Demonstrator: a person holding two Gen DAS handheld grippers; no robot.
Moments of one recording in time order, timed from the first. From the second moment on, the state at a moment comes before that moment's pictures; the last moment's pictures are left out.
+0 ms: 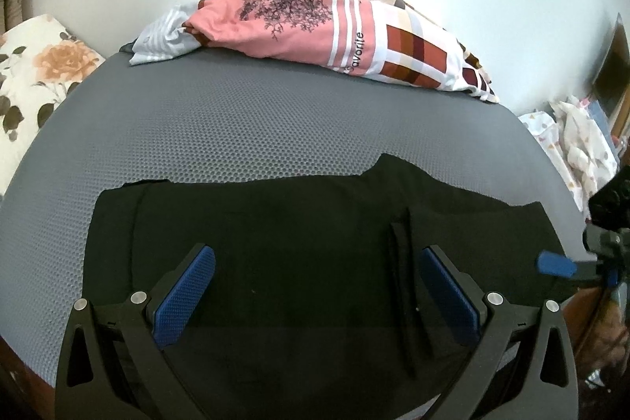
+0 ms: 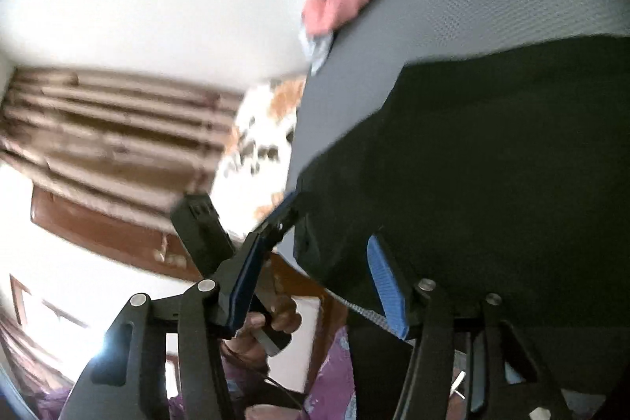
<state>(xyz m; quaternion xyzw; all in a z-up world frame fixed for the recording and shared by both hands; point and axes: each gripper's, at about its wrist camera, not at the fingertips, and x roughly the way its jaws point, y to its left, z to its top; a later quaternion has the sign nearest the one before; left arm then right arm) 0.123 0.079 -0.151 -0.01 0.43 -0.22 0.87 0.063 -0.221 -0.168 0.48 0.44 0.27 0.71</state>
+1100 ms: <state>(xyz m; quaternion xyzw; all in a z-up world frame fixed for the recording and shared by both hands) 0.126 0.073 -0.154 -0.01 0.46 -0.23 0.86 0.059 -0.093 -0.158 0.07 0.50 0.29 0.81</state>
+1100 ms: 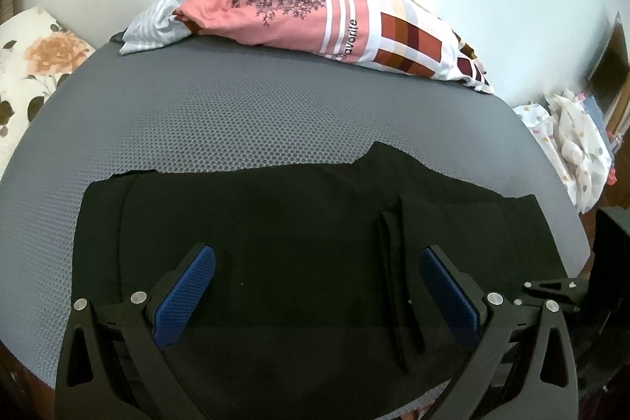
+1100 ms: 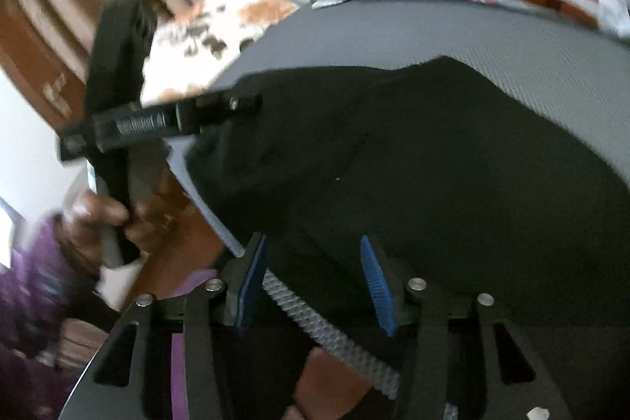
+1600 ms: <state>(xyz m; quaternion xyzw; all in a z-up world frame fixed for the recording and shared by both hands) 0.130 0.075 -0.155 -0.03 0.47 -0.23 0.85 0.063 -0.067 -0.168 -0.06 0.50 0.25 0.83</state>
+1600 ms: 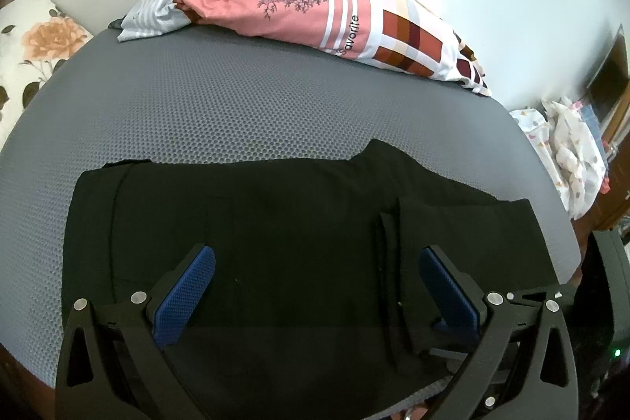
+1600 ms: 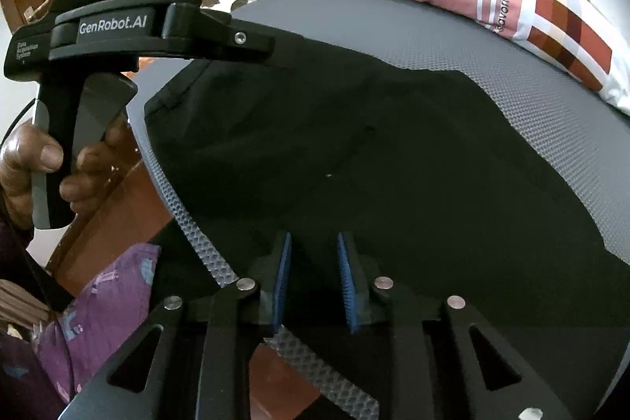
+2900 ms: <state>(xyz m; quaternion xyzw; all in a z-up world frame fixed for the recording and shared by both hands) 0.141 0.085 -0.165 -0.08 0.50 -0.22 0.83 0.072 -0.065 -0.176 -0.04 0.51 0.28 0.81</state>
